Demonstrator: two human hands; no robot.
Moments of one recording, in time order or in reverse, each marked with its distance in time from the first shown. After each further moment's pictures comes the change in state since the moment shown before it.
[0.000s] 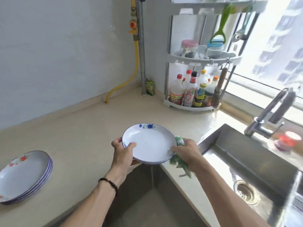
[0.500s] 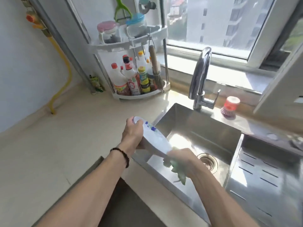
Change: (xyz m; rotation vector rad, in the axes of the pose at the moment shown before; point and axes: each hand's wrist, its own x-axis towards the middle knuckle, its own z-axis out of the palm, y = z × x) left_hand -0.034 -0.004 0.273 0.491 -0.216 -0.035; right_hand 0.030 0.139 -0.185 0.370 -0.052 0.360
